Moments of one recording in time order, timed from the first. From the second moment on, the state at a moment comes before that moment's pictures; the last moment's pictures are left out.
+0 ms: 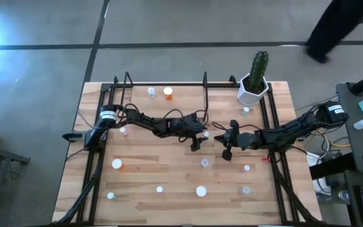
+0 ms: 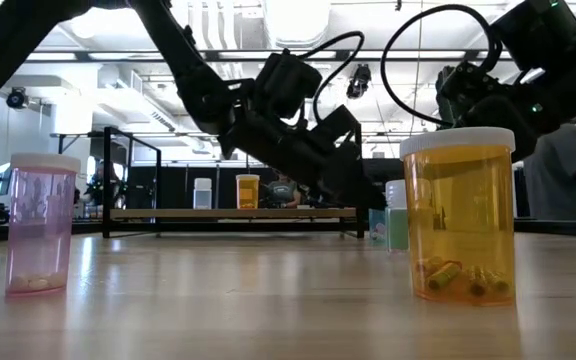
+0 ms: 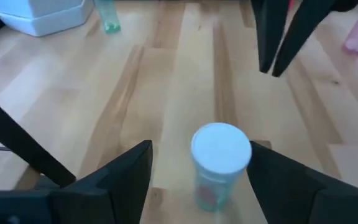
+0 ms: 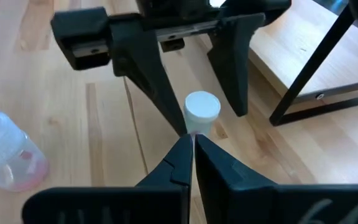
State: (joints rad) left arm 0.10 2.10 1.17 0.50 0.00 0.03; right arm 0.17 1.25 0.27 0.44 0.42 0.17
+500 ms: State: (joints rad) left arm 0.11 2.10 1.17 0.52 0.03 0.05; right arm 0.17 1.25 0.27 0.45 0.42 0.17
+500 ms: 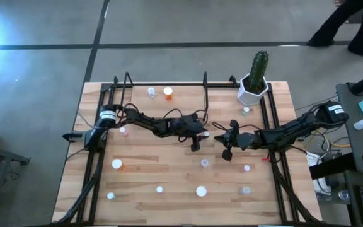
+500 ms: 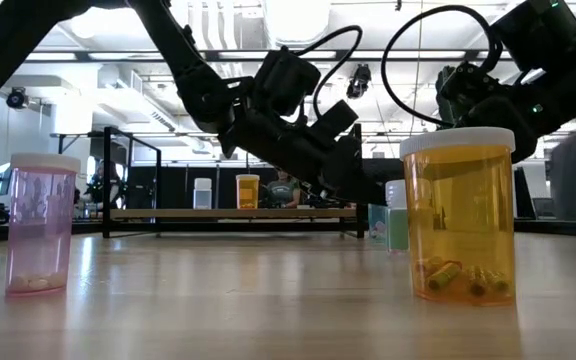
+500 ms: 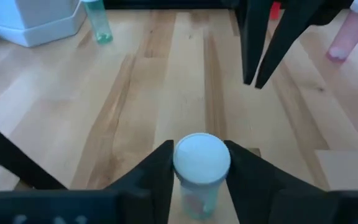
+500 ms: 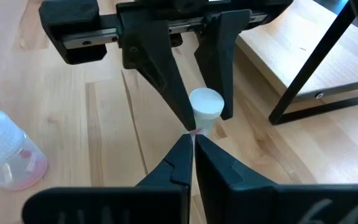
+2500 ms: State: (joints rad) left arm 0.42 1.85 0.96 0.52 -0.38 -0.09; right arm 0.19 1.25 0.26 0.45 0.42 0.16
